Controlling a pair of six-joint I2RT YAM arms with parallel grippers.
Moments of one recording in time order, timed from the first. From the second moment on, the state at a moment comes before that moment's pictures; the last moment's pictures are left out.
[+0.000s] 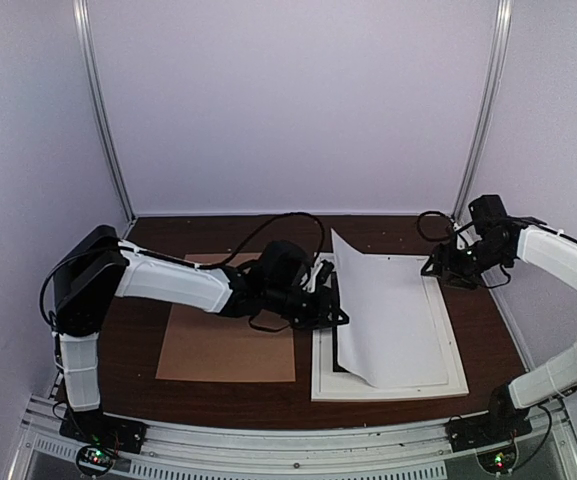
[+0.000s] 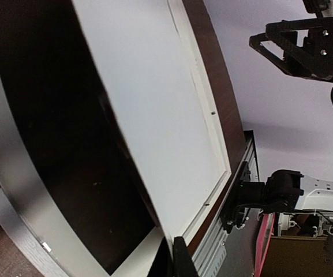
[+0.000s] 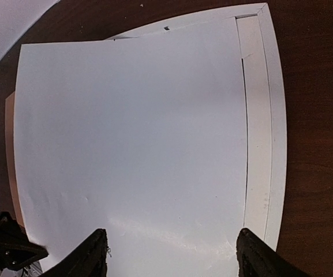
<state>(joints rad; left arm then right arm) -1.01 2.01 1.29 0.14 0.45 -0.92 0.11 1.35 1.01 -0.70 -0.33 0.36</state>
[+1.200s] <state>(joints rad) -1.08 2.08 1.55 0.17 0.68 -0.80 -0.09 1.21 1.11 -0.84 -0.27 0.32</state>
